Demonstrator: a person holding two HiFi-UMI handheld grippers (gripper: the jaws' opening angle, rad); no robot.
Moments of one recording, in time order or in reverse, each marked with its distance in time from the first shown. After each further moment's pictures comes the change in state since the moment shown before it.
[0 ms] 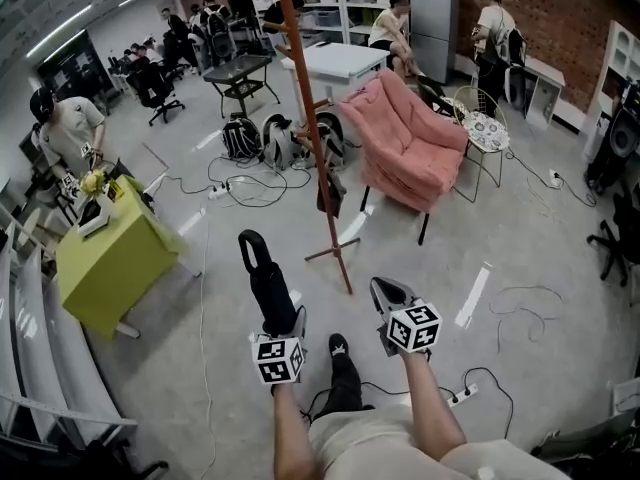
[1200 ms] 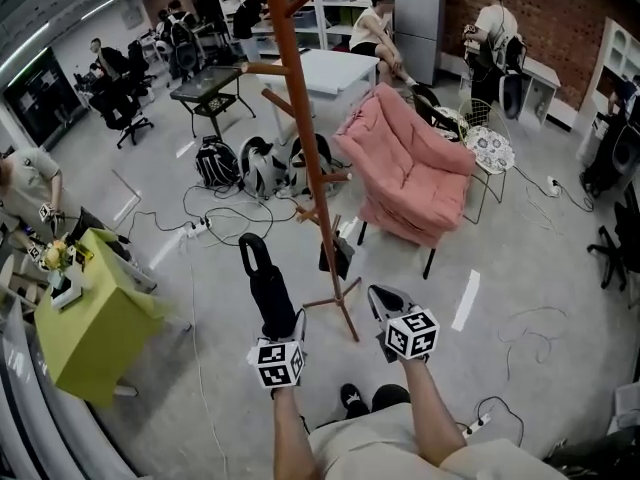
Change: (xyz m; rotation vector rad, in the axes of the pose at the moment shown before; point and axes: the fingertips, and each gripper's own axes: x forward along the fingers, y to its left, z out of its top) left arm 0.258 0.100 0.108 0.024 0.029 -0.097; right arm 0.237 -0.110 0.073 -0.005 0.031 -0.086
